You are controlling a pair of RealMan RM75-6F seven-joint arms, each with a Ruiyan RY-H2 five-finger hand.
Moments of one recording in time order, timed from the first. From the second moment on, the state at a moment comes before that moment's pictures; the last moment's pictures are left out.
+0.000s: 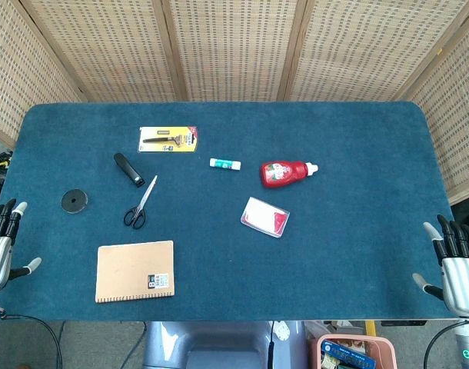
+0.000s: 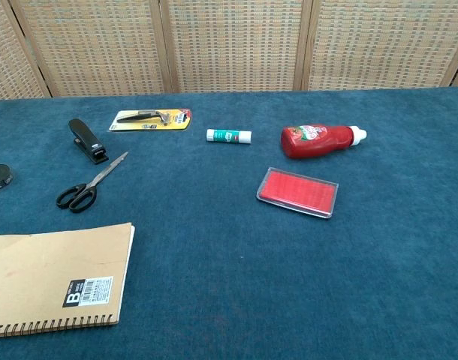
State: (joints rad) left arm -0.11 -1.14 -0.08 -1.65 1.39 1.46 0.21; right arm 0.04 -1.16 0.08 -1.54 -1.53 1.59 -0.12
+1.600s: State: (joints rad) left arm -0.94 -1.78 0.02 -0.21 1.65 0.60 -0.25; right arm 0.09 -1.19 0.17 -1.47 -1.29 1.45 -0.17
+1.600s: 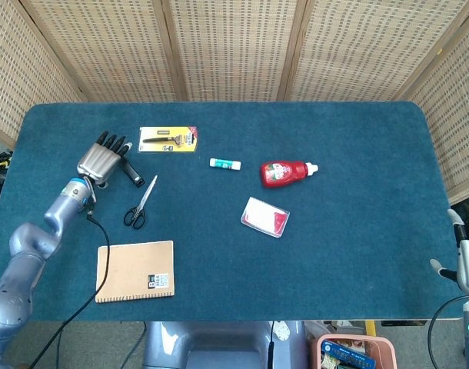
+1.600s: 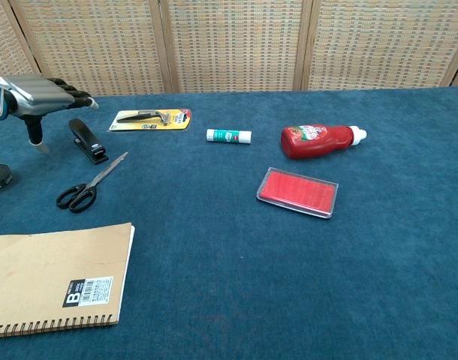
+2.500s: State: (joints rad) left arm -0.99 -1.87 0.08 -0.14 1.66 0.69 -0.23; right arm 0.10 -1.19 0.17 -1.46 -1.29 1.43 -0.14
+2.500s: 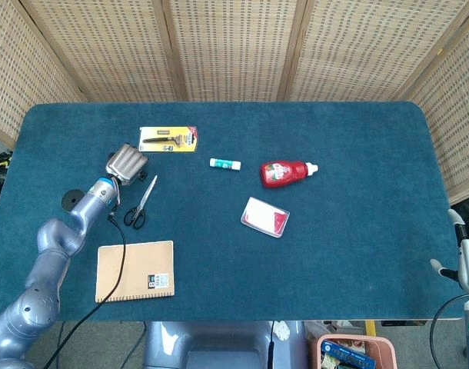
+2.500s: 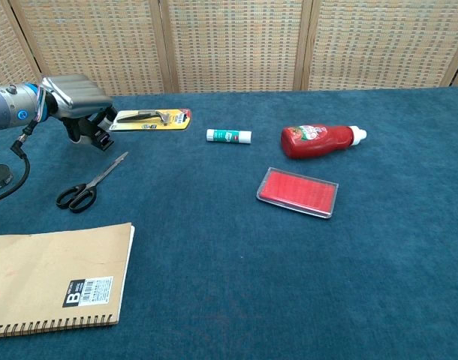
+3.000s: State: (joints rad) left arm -0.91 -1.58 0.19 -0.58 1.80 1.17 -0.17; right arm 0.10 -1.19 0.15 -1.49 -1.33 1.45 -0.15
